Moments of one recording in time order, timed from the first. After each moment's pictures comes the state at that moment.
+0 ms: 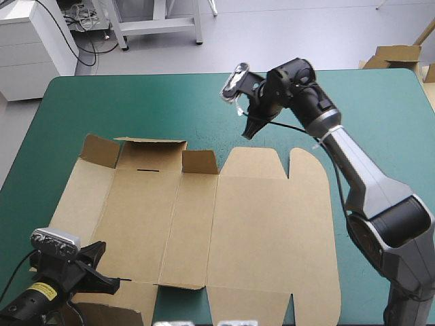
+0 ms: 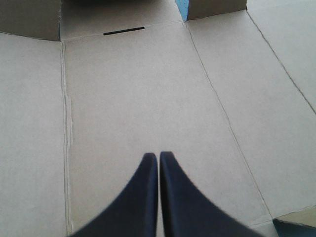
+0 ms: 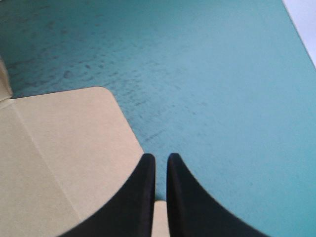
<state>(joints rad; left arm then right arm) -0.17 0.33 -0.44 -0.21 0.80 0.23 0.47 1.94 -2.12 -0.08 1.20 -0.58</state>
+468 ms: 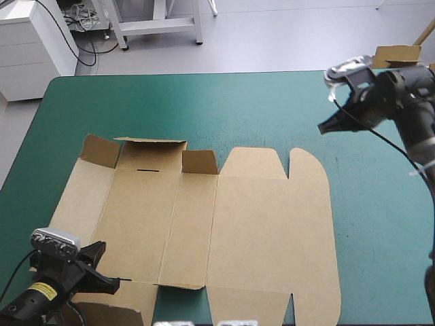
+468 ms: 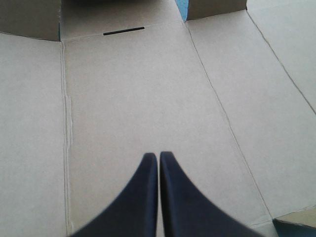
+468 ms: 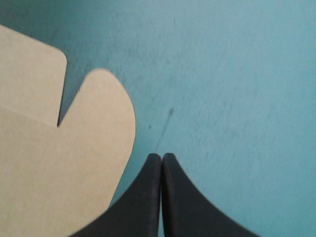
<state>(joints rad) -0.17 0.33 -0.44 -0.21 0.80 0.23 0.11 1.50 -1.66 -0.05 1.20 -0.24</state>
